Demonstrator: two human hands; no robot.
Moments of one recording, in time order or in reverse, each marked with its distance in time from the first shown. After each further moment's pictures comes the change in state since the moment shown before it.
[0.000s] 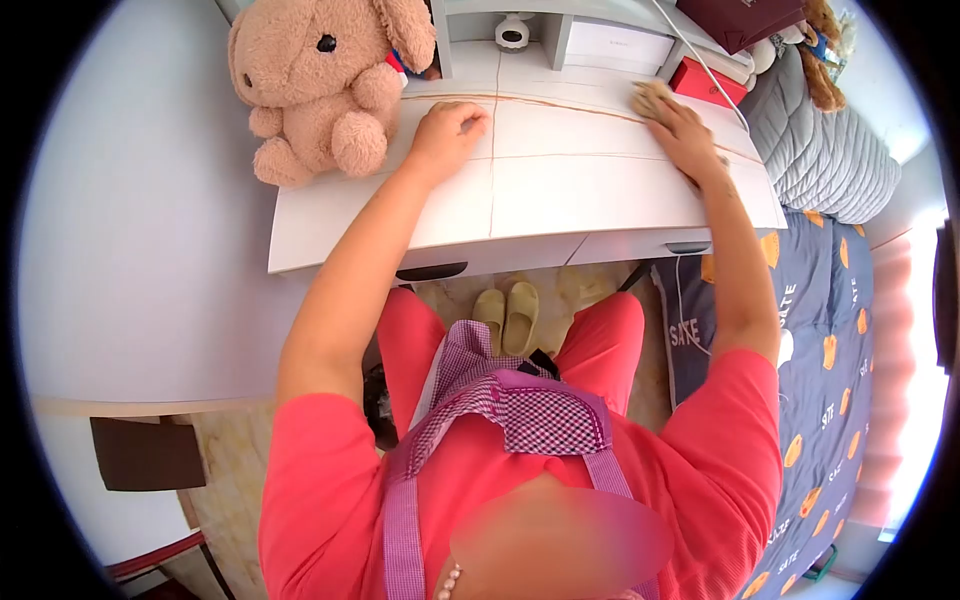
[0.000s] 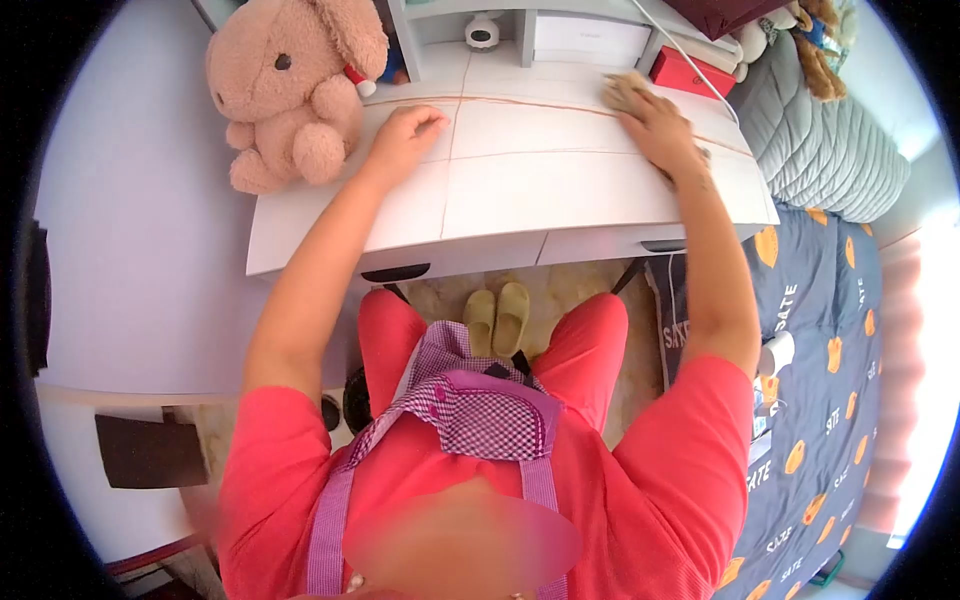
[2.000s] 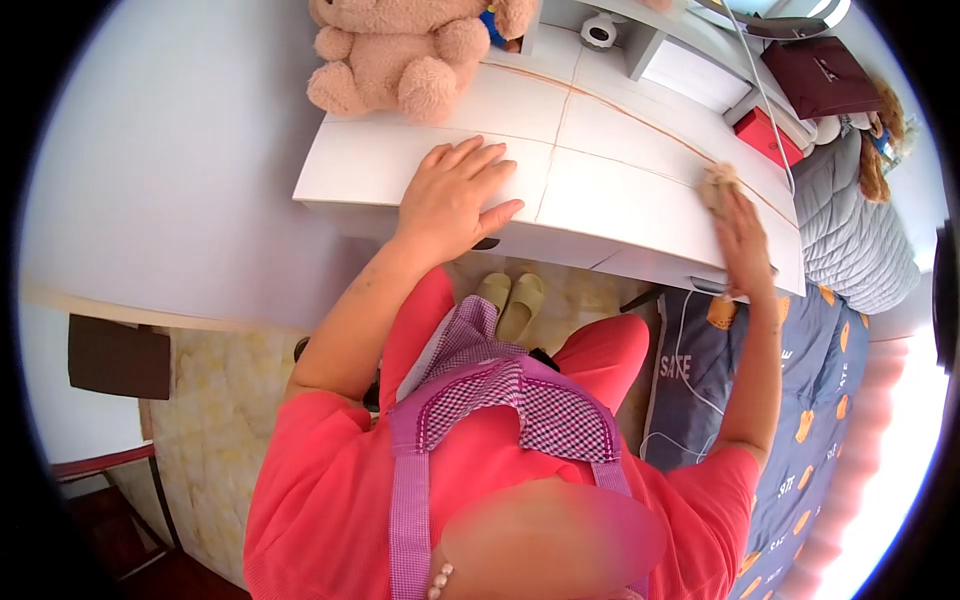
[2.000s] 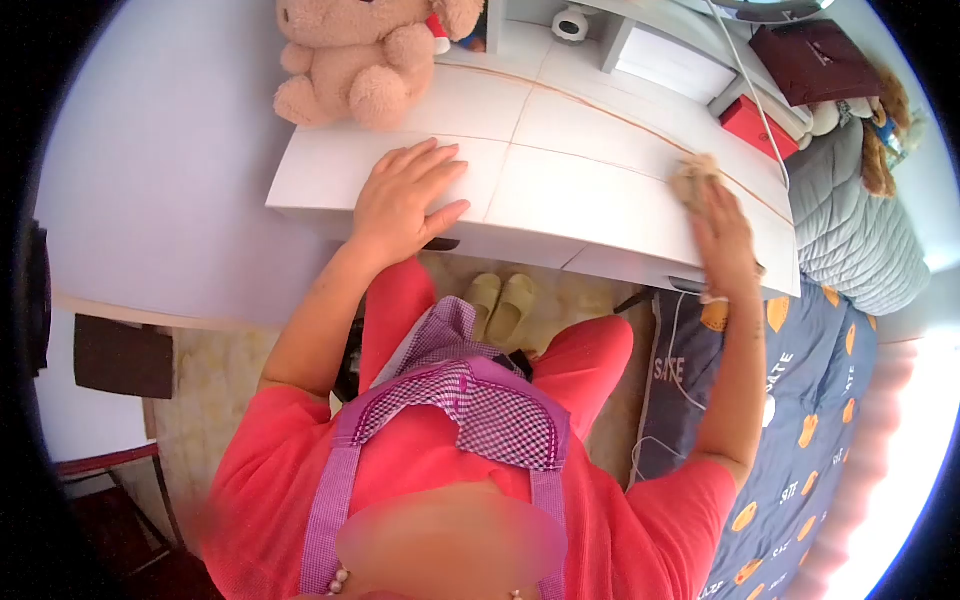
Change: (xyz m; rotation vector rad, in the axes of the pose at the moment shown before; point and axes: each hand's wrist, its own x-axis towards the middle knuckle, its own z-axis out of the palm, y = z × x) left_hand -0.127 0.060 -0.032 0.508 0.102 0.101; right_hand -0.086 0.005 -0.030 0.086 -0.085 -0.215
